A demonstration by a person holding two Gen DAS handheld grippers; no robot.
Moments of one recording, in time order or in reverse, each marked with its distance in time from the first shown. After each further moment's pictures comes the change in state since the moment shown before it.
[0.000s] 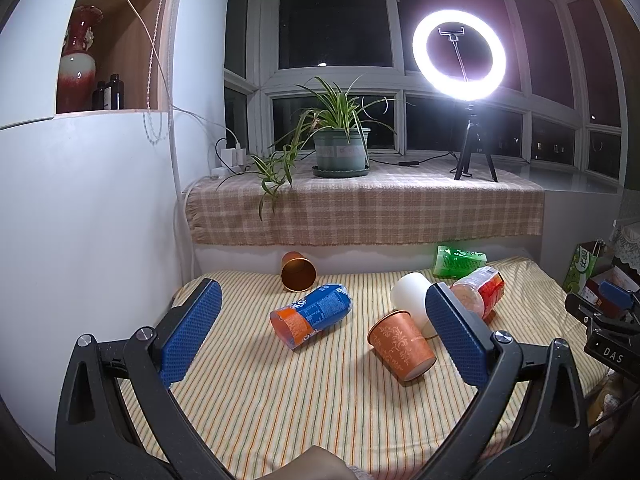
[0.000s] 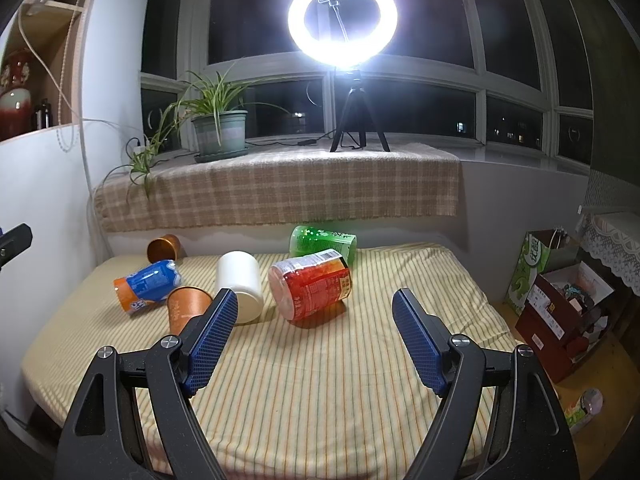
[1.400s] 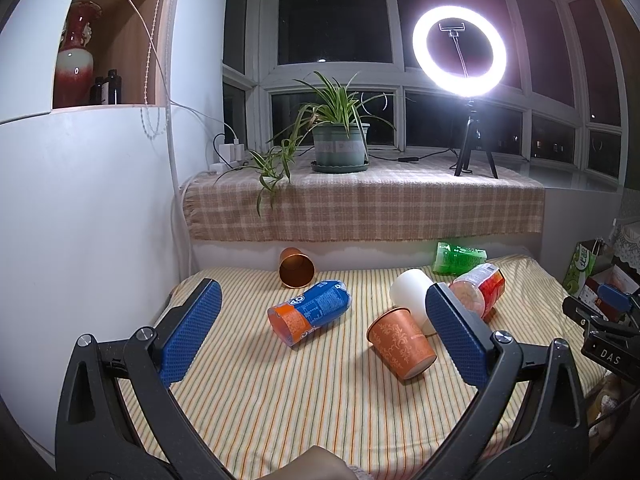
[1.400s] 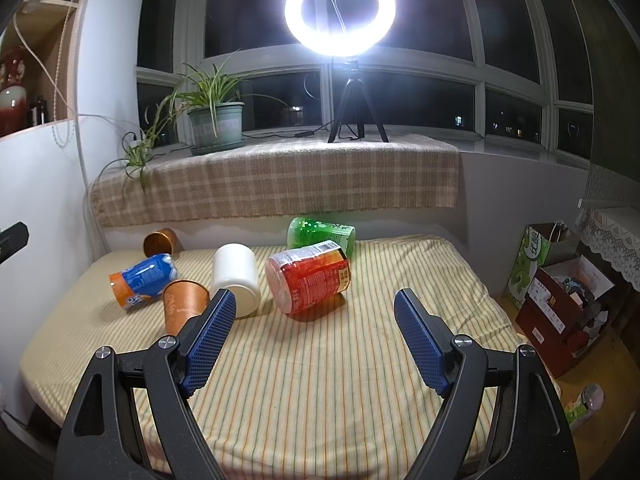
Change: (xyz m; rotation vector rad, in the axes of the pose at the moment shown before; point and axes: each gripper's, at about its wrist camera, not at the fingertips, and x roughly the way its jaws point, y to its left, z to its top) left arm -0.001 -0.003 -0.001 0.001 0.000 -0.004; right arm 0.006 -0.001 -0.008 0.008 0.020 -0.007
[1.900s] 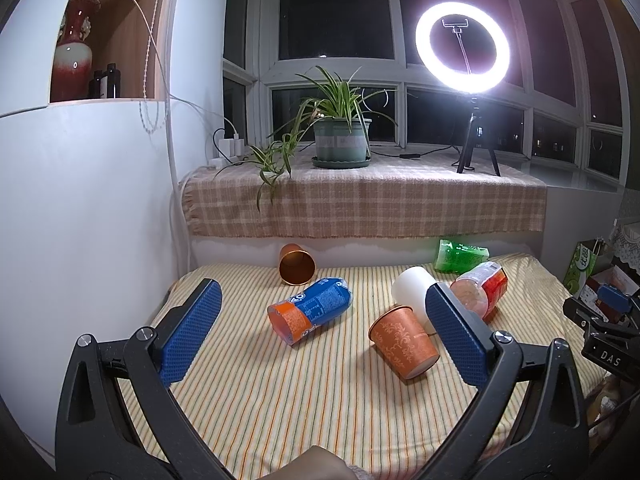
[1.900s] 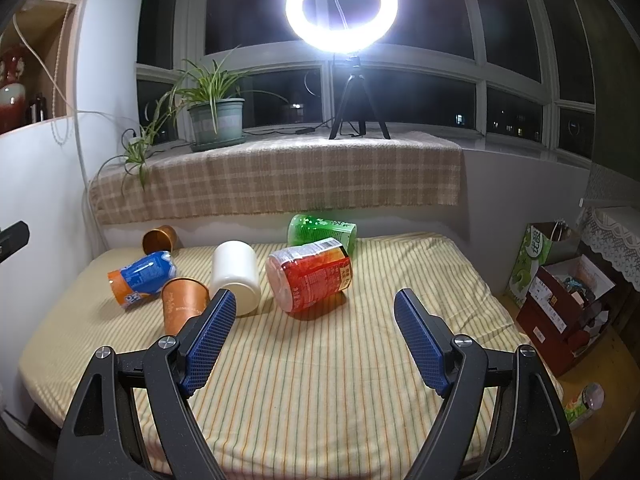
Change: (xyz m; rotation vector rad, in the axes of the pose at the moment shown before) left arm 0.005 -0.004 -0.007 -0.002 0.009 0.002; right arm 0.004 0.000 -0.003 0.001 0.011 0.003
